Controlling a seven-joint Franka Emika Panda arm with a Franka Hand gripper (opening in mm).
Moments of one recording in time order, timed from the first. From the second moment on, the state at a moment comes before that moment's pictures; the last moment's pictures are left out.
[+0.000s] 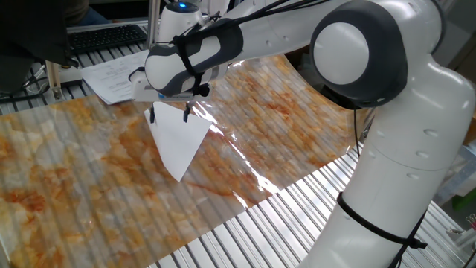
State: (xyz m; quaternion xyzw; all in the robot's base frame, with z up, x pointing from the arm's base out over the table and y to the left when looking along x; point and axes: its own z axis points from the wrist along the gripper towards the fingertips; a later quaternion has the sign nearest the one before) arm 0.555 0.083 0.176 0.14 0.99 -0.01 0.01
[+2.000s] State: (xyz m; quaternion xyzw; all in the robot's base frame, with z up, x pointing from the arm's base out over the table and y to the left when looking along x) arm 0.548 0.033 0.252 0.07 1.00 0.02 -0.01
